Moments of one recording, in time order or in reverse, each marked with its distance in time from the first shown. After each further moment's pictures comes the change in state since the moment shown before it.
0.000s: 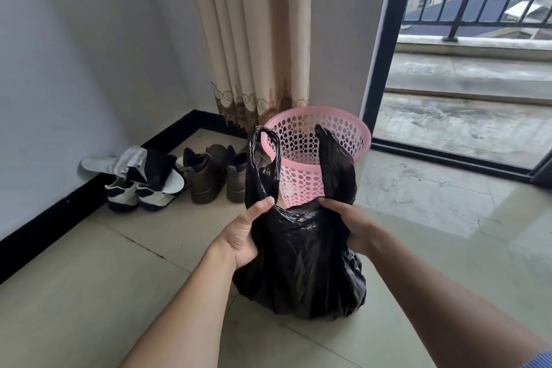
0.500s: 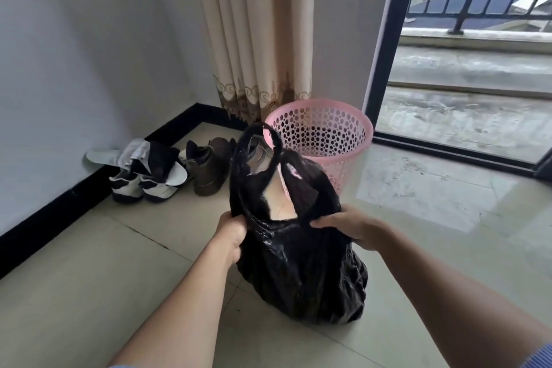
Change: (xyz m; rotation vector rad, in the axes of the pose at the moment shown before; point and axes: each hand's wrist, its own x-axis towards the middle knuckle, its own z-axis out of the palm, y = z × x) left_hand 0.005 -0.013 -0.019 0.156 0.536 0.063; right_hand -0.005 0.007 -0.008 -0.618 -0.156 -0.060
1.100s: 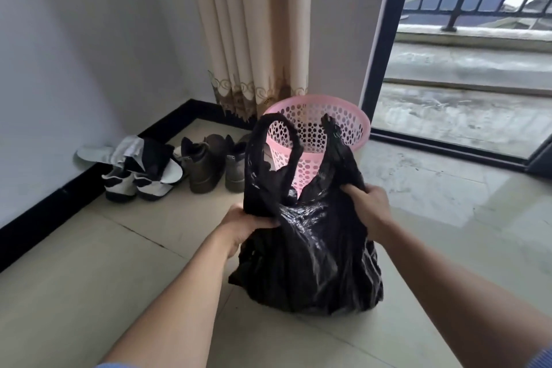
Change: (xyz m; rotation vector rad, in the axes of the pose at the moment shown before) left_hand 0.005 0.005 -0.003 0.357 -0.286 0.151; right_hand 0.012 0.010 -0.021 0.270 0.630 -0.133
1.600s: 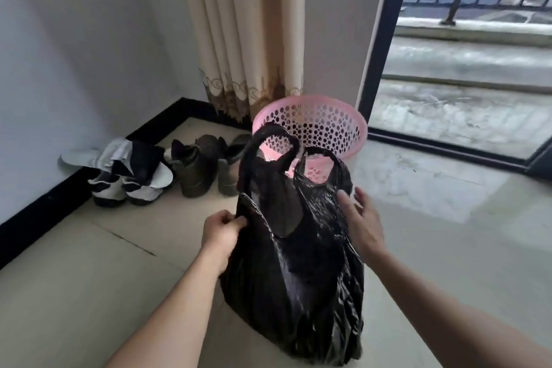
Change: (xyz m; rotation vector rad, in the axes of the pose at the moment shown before) left_hand 0.017 -0.014 0.001 -0.074 0.420 -0.007; right_hand -0.025 0.010 0.001 -0.085 -0.043 -0.141
